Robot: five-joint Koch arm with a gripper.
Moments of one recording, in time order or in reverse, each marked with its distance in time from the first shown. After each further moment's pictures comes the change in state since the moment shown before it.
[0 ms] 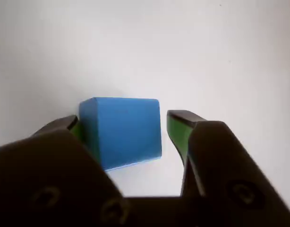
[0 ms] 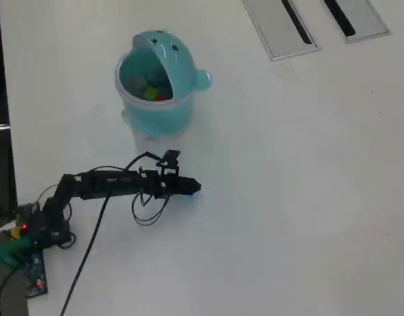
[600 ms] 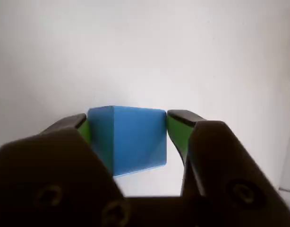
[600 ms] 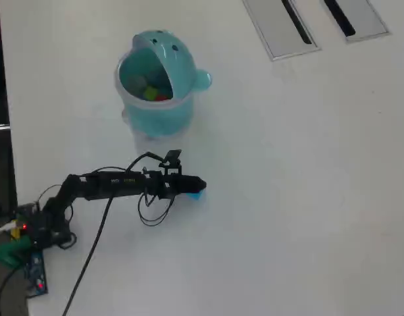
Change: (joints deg) arm 0.6 -3.7 -3.2 -2.5 -5.5
